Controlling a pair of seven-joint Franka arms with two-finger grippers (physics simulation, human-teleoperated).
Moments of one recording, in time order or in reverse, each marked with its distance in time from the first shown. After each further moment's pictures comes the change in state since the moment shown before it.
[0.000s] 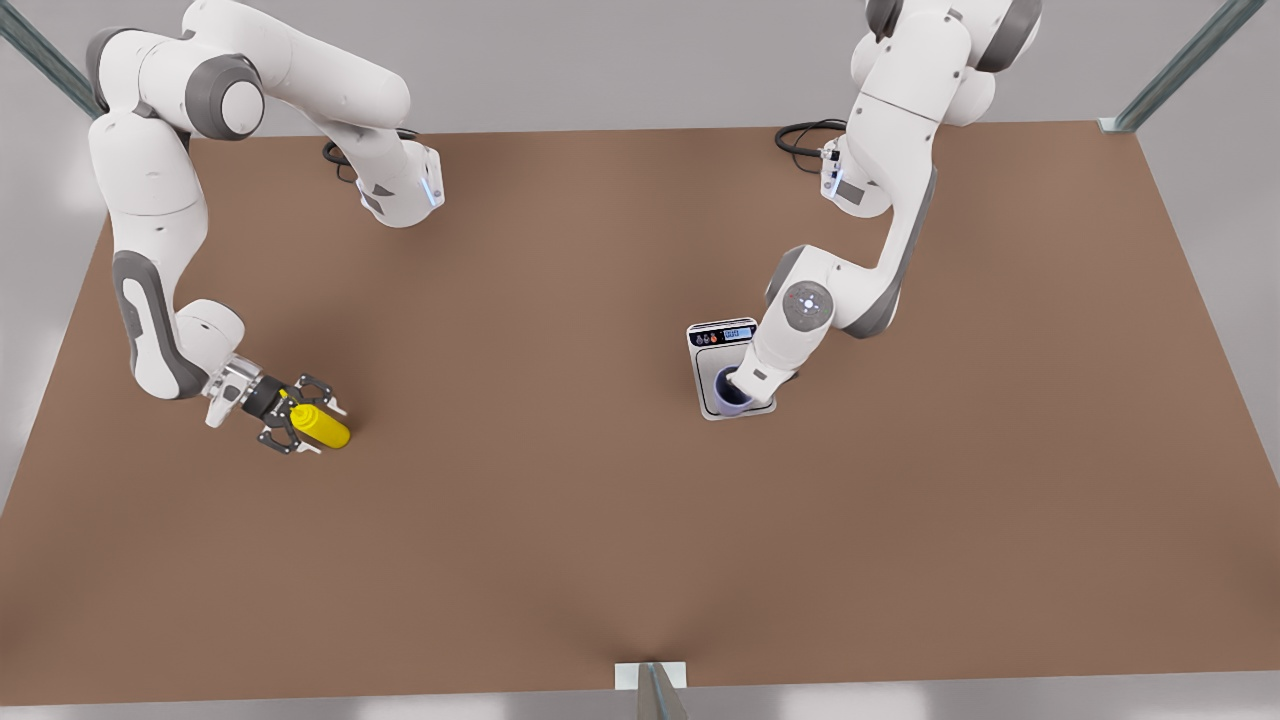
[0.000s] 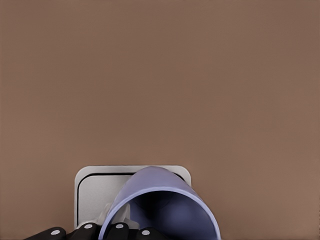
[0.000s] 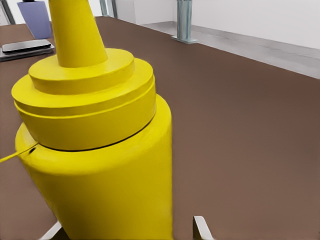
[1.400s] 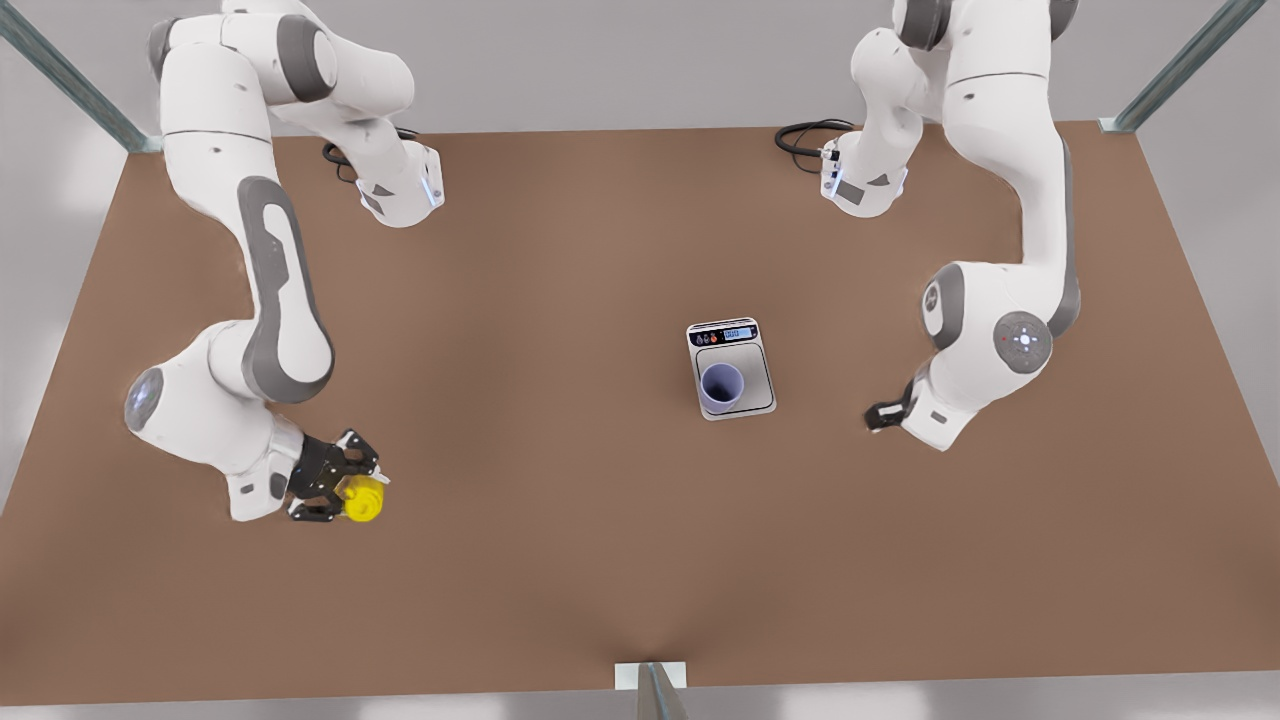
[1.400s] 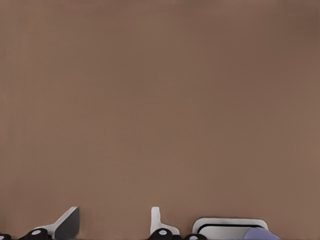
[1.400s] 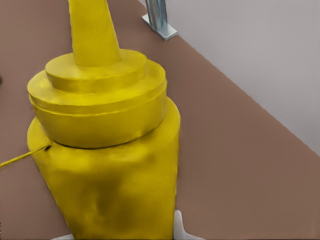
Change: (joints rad) left arm 0.008 -0.048 0.458 0.221 -0.133 -0.354 0.426; right arm 0.530 -0.096 -0.006 0.561 -0.901 0.088 1.531
